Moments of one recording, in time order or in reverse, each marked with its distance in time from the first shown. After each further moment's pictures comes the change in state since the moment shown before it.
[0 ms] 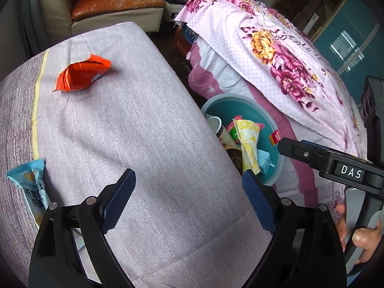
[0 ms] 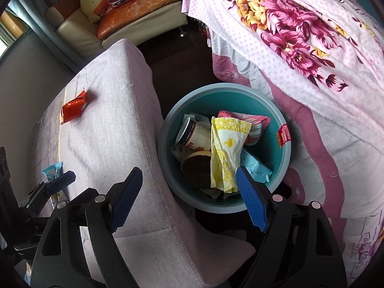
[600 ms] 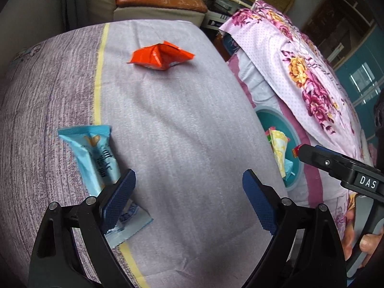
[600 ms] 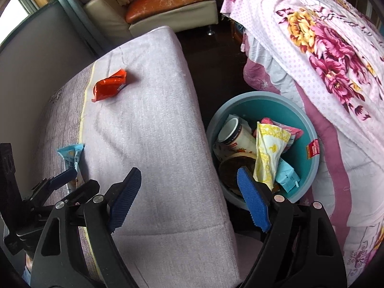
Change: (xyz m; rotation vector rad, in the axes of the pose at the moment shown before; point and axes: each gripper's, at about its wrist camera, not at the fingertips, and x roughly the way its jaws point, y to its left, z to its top) left arm -0.035 0.089 -0.027 -0.193 -0.034 0.065; right arm 0.002 0.085 -0.005 -0.170 0.029 0.030
